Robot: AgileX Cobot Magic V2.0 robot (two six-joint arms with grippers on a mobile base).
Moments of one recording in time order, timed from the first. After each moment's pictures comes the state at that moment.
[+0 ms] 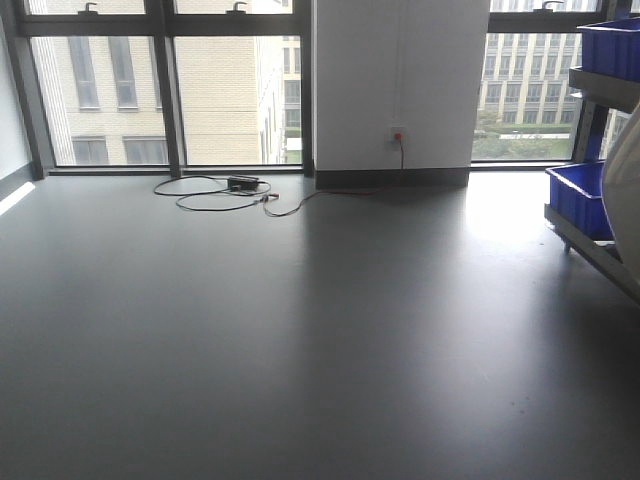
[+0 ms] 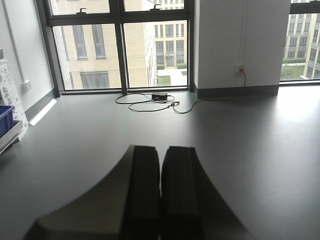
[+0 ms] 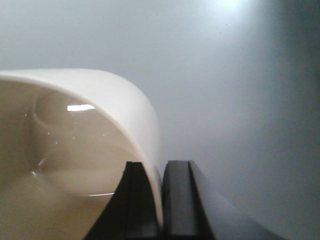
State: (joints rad) left arm -0.03 -0.01 0.01 -0.07 0.08 0.10; right arm -0.06 0.65 -0.71 0.11 0.90 0.00
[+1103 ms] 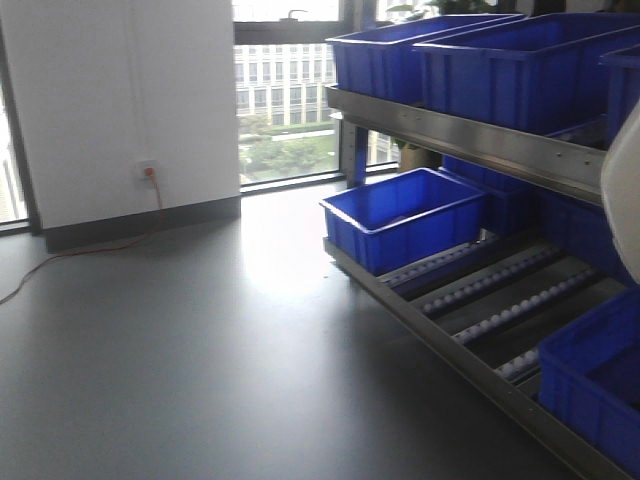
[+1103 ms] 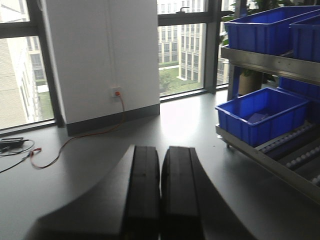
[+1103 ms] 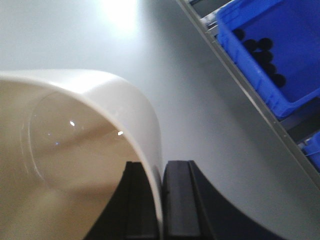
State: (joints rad) left arm -0.03 -0.01 0.01 -0.07 0.08 0.10; right arm -0.06 0.65 -0.71 0.12 0.90 0.00
